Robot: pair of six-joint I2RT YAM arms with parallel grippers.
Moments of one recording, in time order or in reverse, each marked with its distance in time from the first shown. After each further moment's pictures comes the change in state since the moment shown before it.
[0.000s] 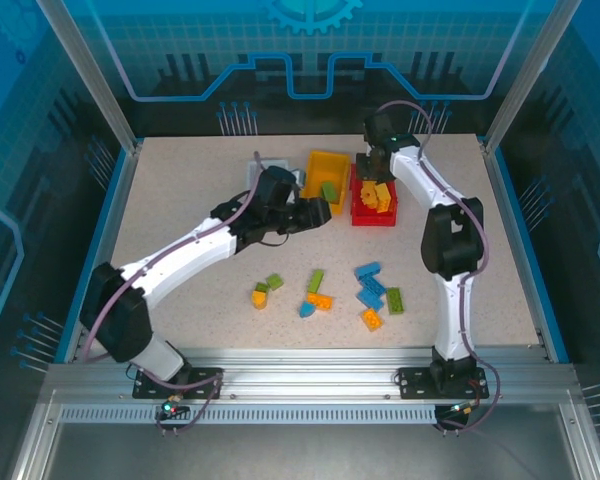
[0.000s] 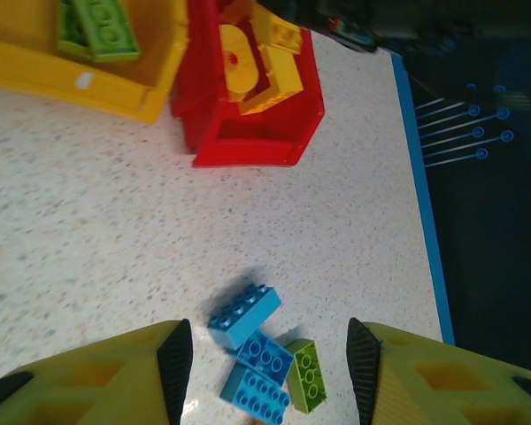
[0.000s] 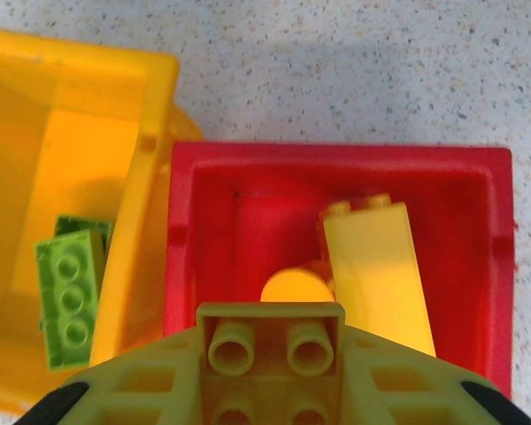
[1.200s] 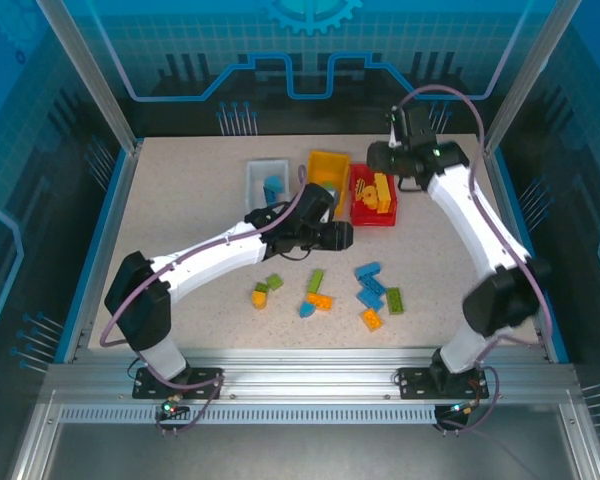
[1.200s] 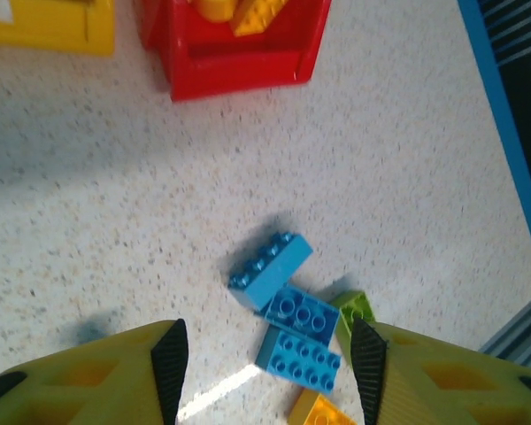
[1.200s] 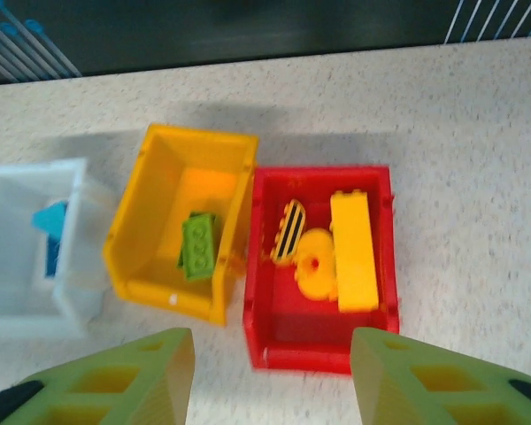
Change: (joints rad) left arm -0.167 0.100 0.072 -0.129 -0.127 0.130; right arm 0.057 -0.632 -0.400 0.057 0.022 0.047
